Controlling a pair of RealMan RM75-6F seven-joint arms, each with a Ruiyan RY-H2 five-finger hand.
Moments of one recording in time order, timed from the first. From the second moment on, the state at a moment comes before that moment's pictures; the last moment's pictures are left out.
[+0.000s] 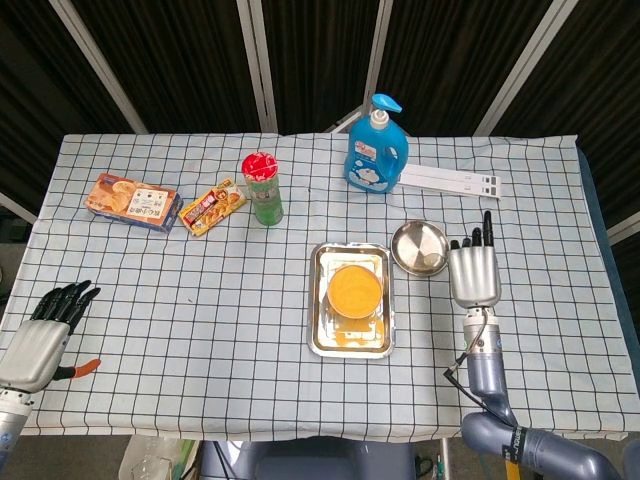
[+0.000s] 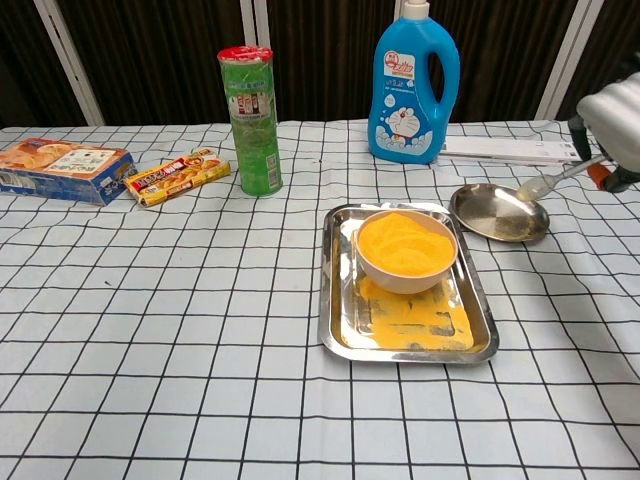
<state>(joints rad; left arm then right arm) -0.16 -1.08 0.03 -1.68 1.53 1.35 0.07 0.50 -1.66 0.33 -1.38 -1.13 1.31 -1.05</state>
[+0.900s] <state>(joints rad) -0.18 -1.07 0.02 -1.70 1.48 1.31 0.06 0.63 -1.86 0.40 -1.07 -0.94 1.18 -0.92</state>
